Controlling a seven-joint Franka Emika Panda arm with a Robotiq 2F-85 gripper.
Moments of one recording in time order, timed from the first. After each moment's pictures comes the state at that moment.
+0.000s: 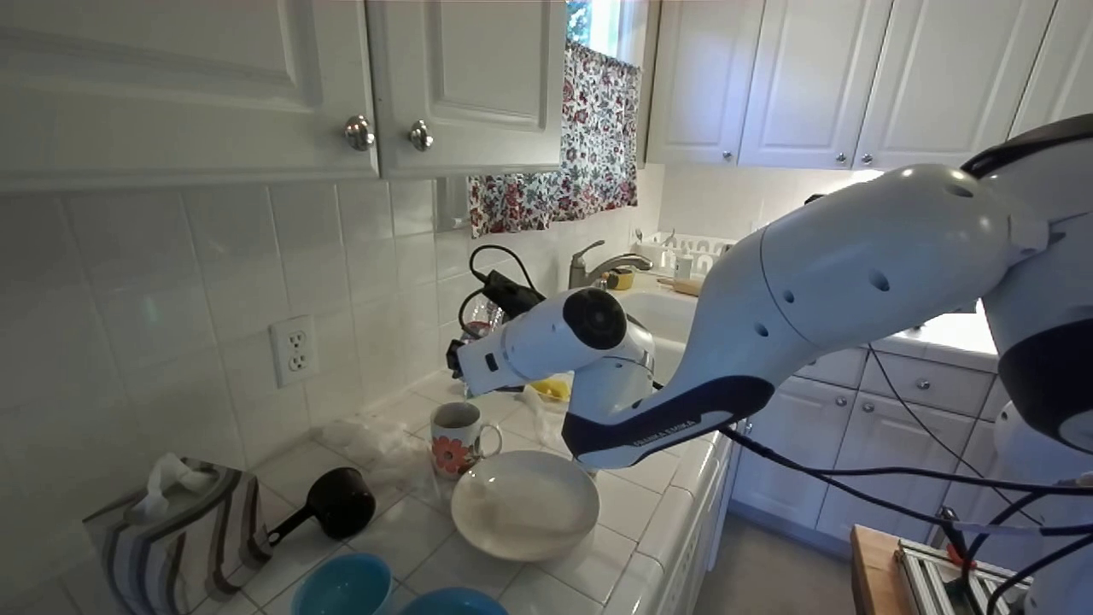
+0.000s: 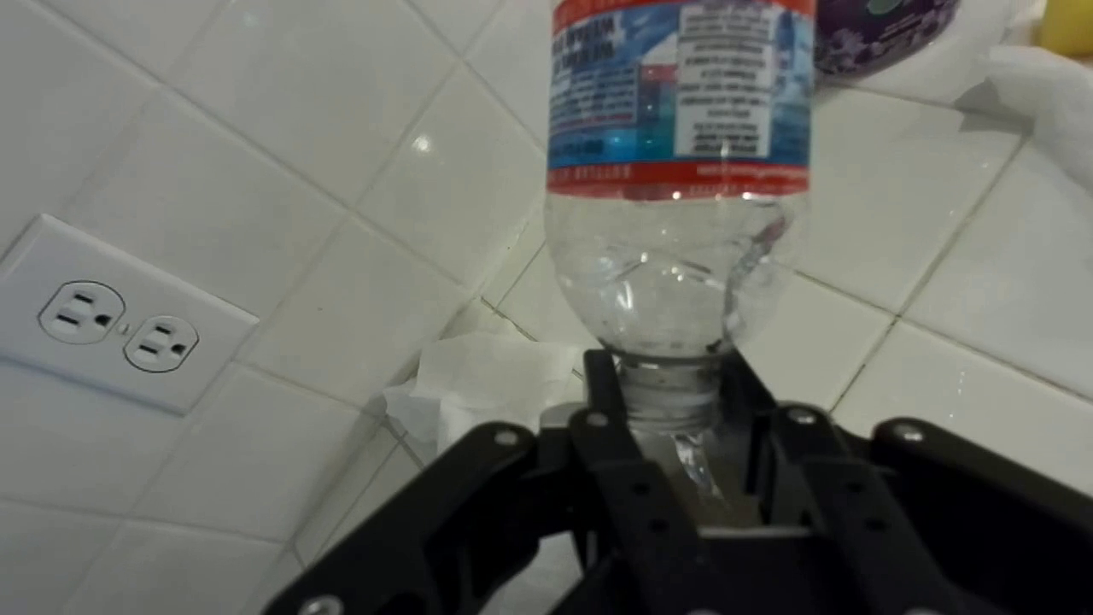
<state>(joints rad) 1.00 0.75 -1.10 -2.00 -0.18 3.24 -1.46</state>
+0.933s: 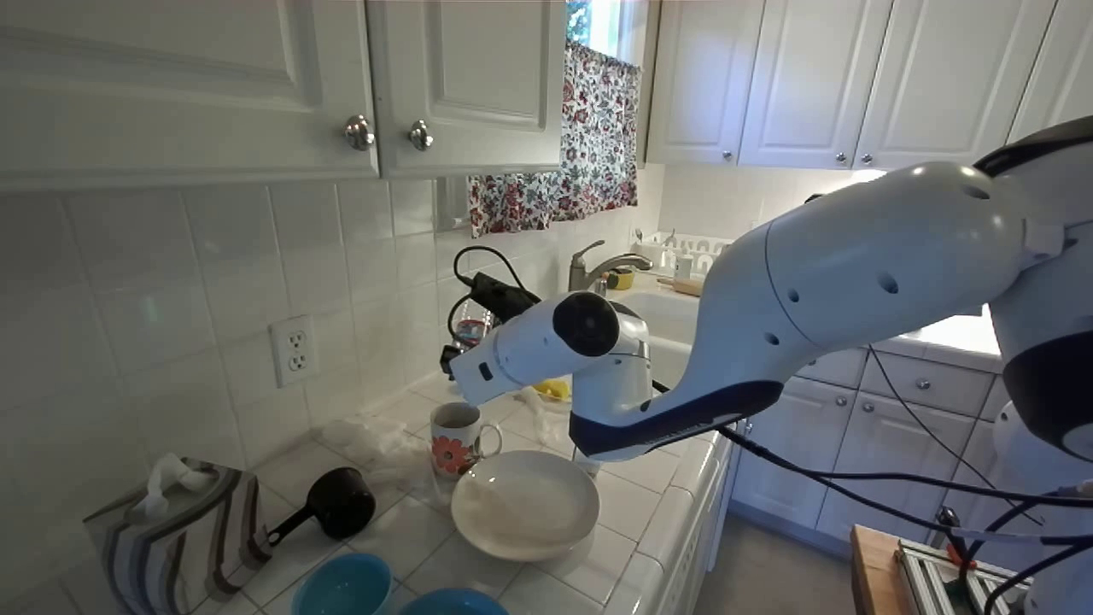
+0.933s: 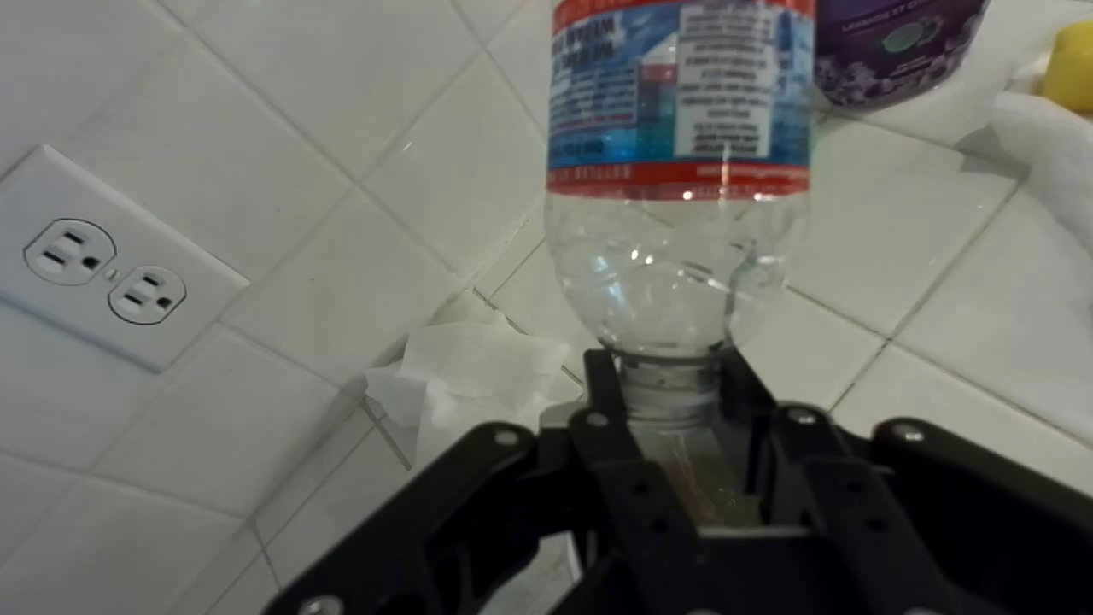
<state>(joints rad) 1.02 0.77 -1.14 -1.97 -0.36 3.20 -1.37</state>
